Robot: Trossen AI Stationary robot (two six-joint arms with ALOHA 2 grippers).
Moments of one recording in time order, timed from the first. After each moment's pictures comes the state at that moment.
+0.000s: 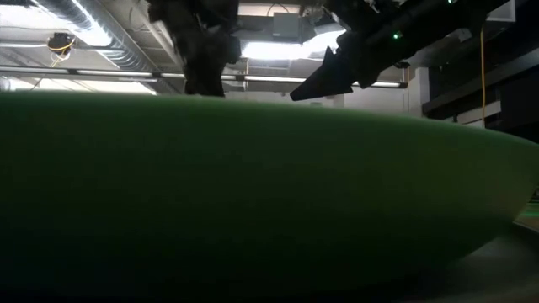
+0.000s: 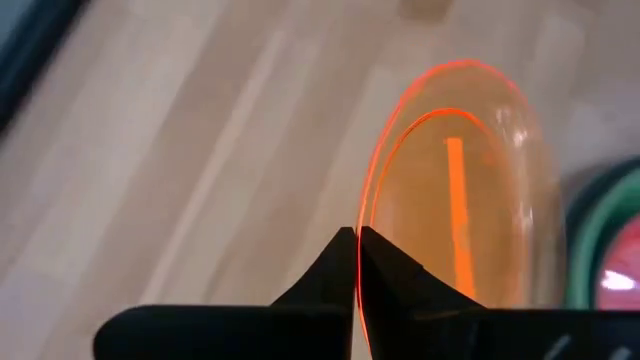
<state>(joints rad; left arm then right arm) 0.38 1.50 1.24 -0.78 0.09 -0.09 0.25 1.56 0.82 0.24 0.55 -0.12</state>
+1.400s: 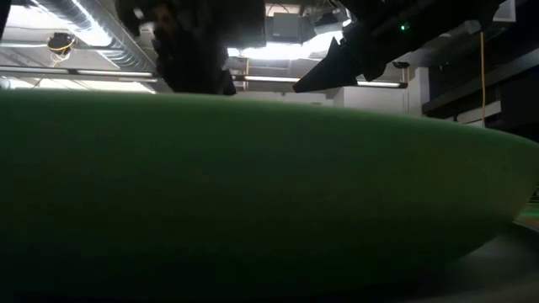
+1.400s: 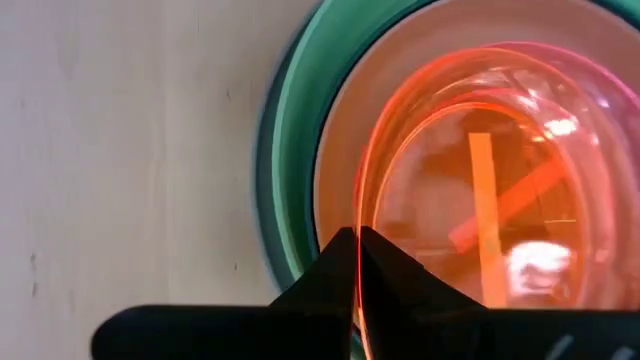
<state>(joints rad) -0.25 1.78 1.24 -0.59 -0.02 -0.25 0.27 1.54 0.82 0.24 0.58 -0.14</state>
